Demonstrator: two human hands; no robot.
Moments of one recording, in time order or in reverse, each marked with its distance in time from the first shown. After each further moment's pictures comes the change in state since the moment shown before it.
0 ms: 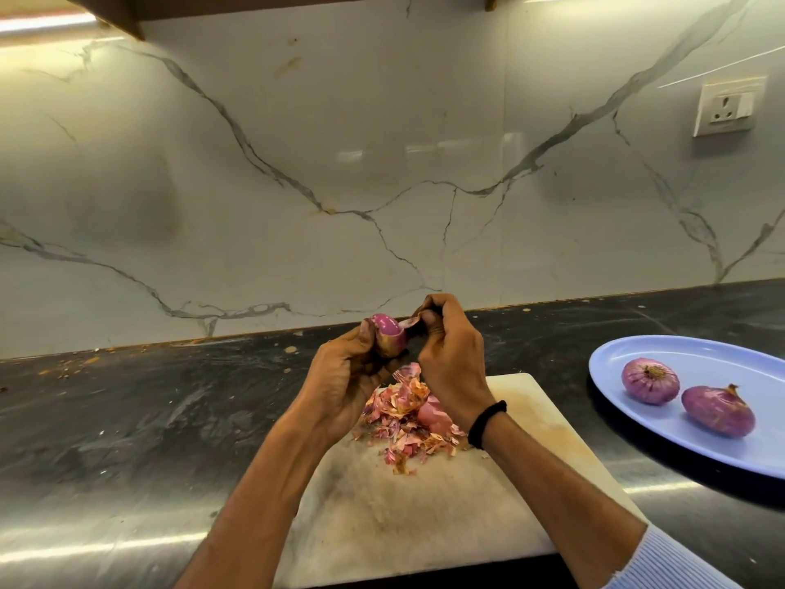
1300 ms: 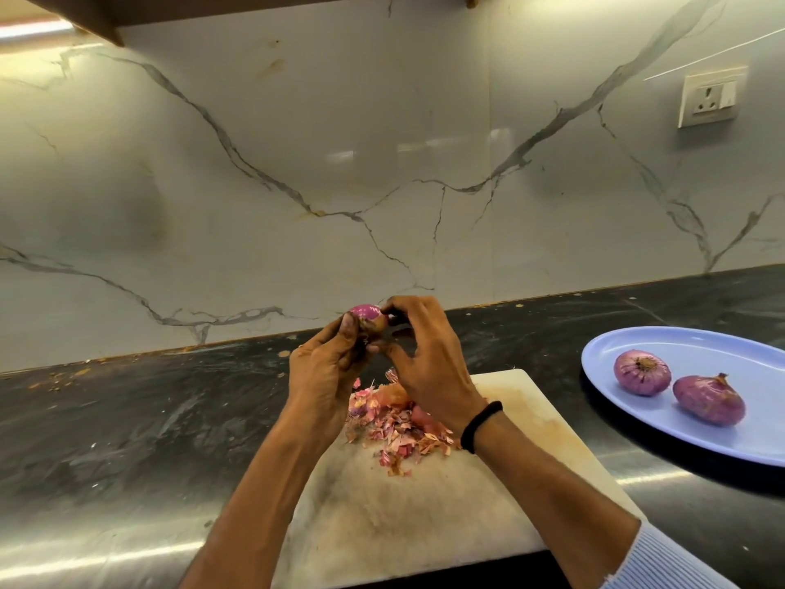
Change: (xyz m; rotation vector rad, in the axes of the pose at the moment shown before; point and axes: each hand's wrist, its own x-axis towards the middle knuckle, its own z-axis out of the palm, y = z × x) left_hand 0.007 -0.003 -0.006 0.003 0.087 0.161; right_hand -0.003 0.006 0.004 -0.073 -0.184 -0.220
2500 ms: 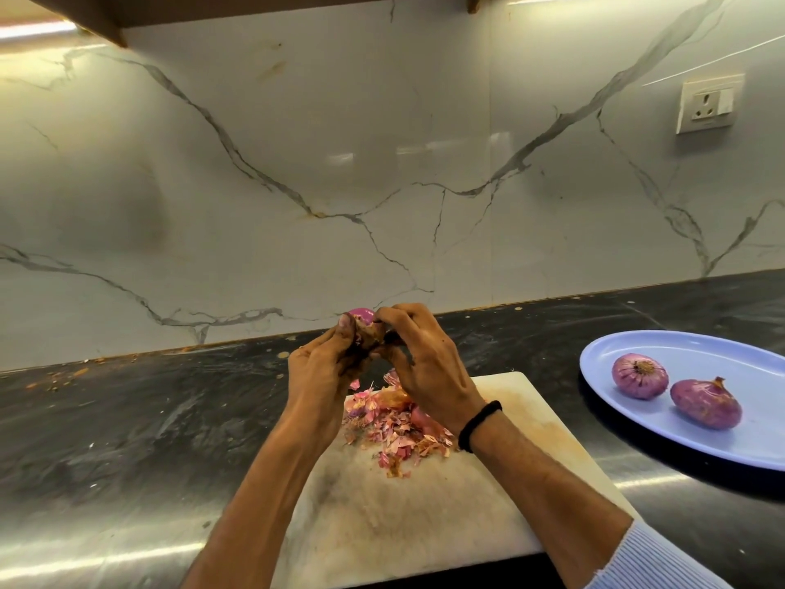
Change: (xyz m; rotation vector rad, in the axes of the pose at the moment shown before) left_hand -0.005 0.002 0.002 0.173 0.021 0.059; right_hand -0.002 0.010 0.000 -0.102 -0.059 -0.164
